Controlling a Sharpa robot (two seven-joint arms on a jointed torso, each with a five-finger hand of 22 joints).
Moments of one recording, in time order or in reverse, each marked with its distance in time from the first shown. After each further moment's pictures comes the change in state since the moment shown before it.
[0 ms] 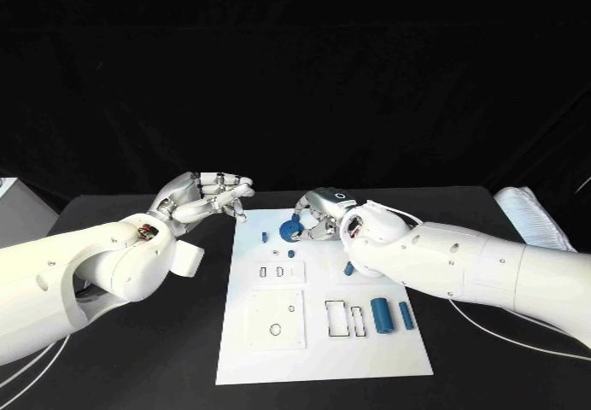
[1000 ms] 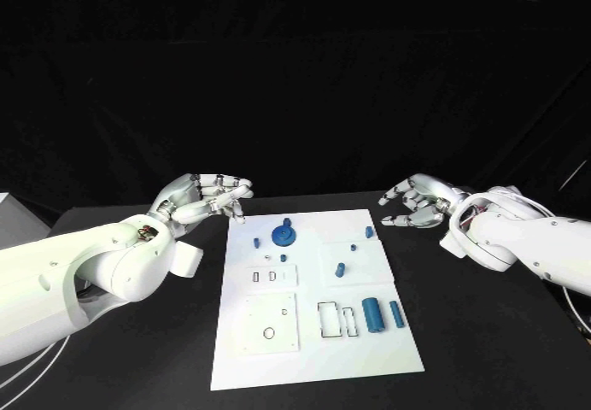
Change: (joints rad) left arm -0.001 0.010 -0.002 -0.022 0.000 0.015 0.002; left_hand 0.000 0.000 0.000 0.000 0.000 -0.004 0.004 0.000 0.001 0.000 0.000 0.000 0.001 0.000 0.000 -0.005 0.000 0.000 0.000 0.000 0.000 0.001; right arm 0.060 -0.469 0.016 0.161 0.390 0.122 0.270; right_hand 0.121 -0.006 0.121 -0.102 0.054 0.034 -0.010 0.015 -0.020 0.000 -0.008 0.004 0.000 -0.004 -0.004 0.000 0.000 0.000 -0.001 -0.007 0.000 0.001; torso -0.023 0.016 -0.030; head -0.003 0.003
